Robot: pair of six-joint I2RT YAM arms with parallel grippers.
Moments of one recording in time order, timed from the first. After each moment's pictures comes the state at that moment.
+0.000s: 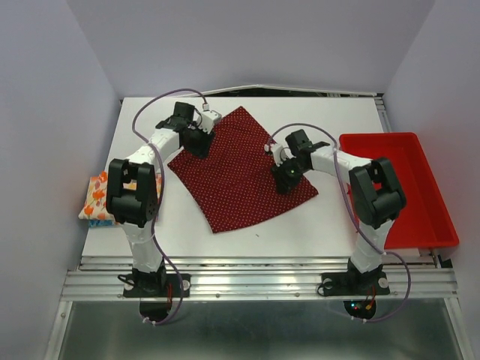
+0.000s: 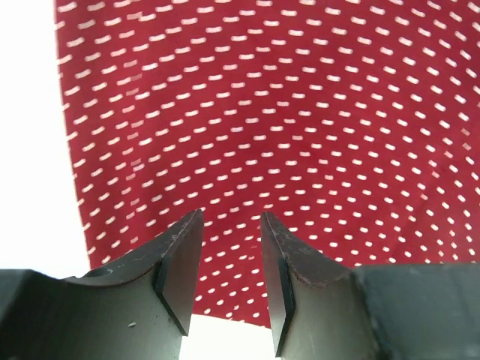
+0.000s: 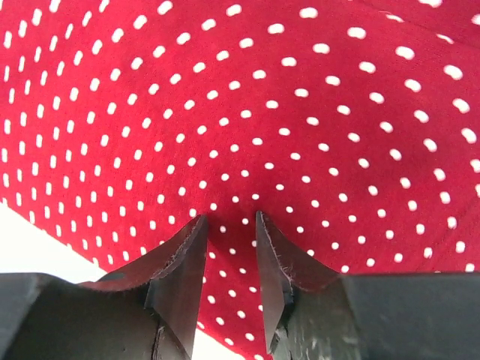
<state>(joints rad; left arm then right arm) -0.23 1.89 1.46 -0.53 0.28 0.36 0.41 1.93 1.29 -0.58 -0.36 -0.34</state>
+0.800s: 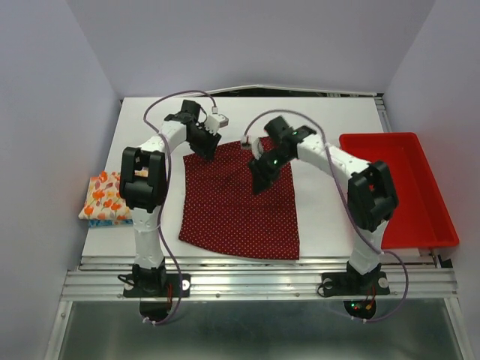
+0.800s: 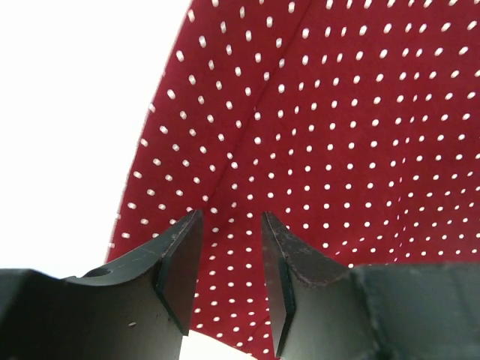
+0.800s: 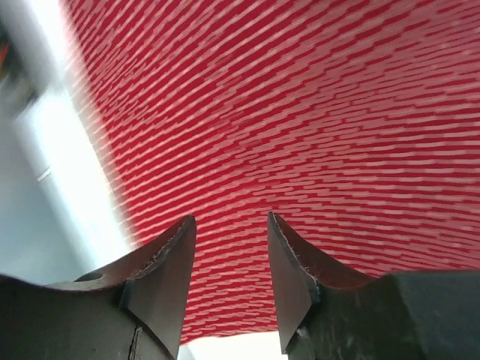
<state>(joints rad) -0.22 2.09 1.65 -0.67 0.39 0.47 0.61 1.89 1.51 -0.89 -0.70 -0.27</state>
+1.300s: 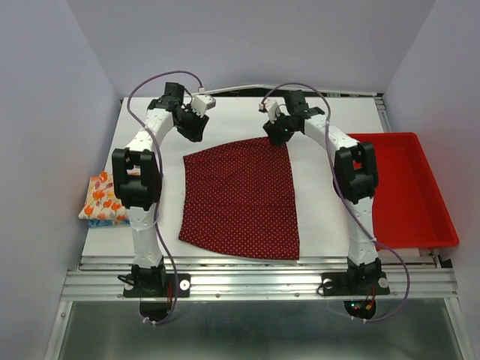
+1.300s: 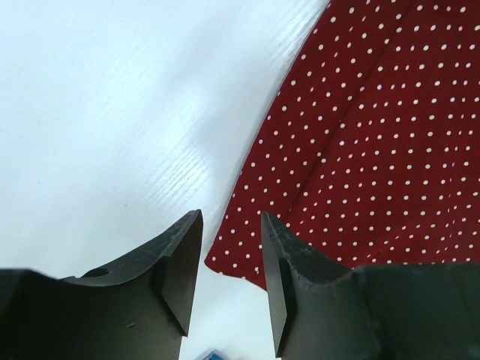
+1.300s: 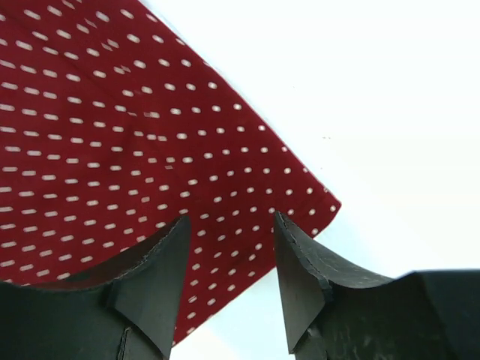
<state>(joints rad) -0.15 2.10 1.87 -0.77 0.39 0.55 0.32 2.26 1.96 -0.60 -0.36 -0.52</state>
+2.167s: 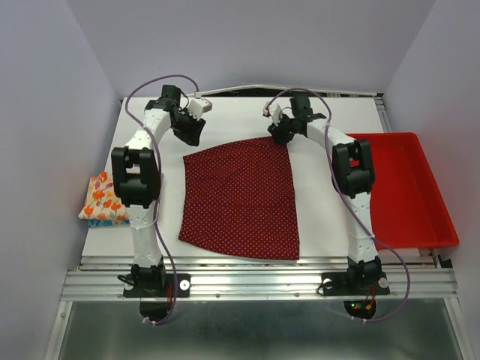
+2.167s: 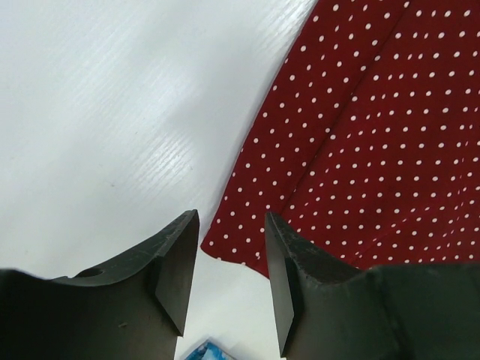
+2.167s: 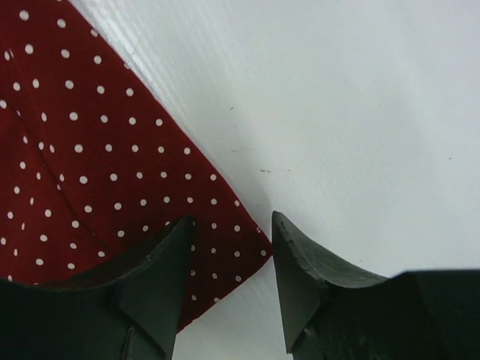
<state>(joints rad) -0.11 2.13 1.87 -0.81 0.40 0.55 0.26 2.39 1.96 -0.39 -0.43 -0.72</state>
